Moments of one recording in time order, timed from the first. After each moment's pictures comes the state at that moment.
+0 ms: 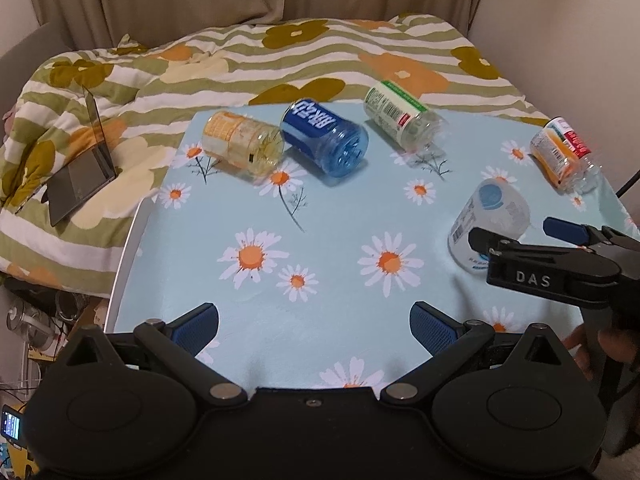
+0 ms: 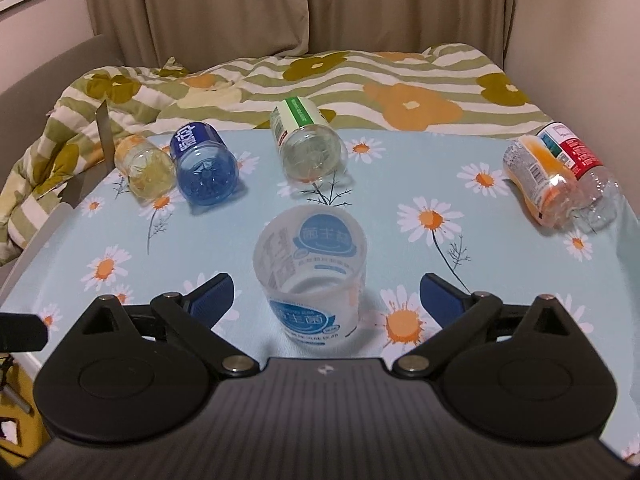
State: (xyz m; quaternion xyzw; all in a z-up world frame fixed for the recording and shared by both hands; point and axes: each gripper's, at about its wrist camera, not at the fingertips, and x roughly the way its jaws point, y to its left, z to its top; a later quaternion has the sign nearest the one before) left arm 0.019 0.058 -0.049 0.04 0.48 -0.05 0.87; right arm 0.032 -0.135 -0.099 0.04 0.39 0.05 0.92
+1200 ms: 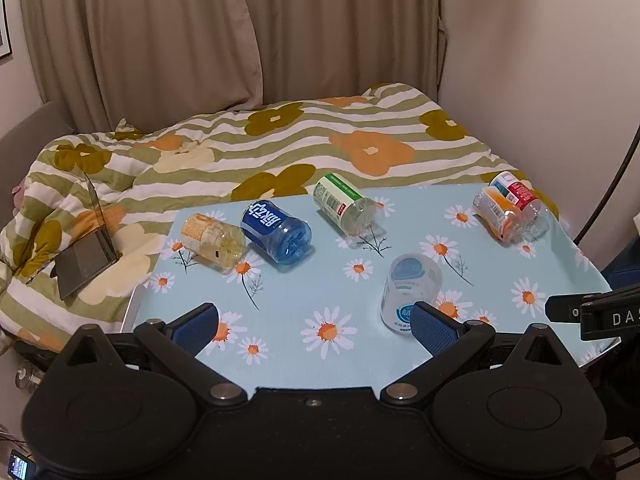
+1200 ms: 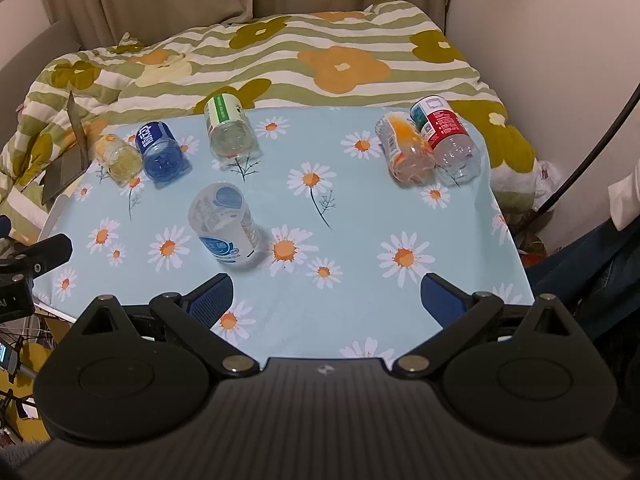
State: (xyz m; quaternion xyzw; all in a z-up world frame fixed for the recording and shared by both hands) left arm -0.020 -0.002 0.007 0.07 0.37 -0.06 0.92; right arm -0.036 -0.219 -0.002 0.04 0.47 -0.01 0.88
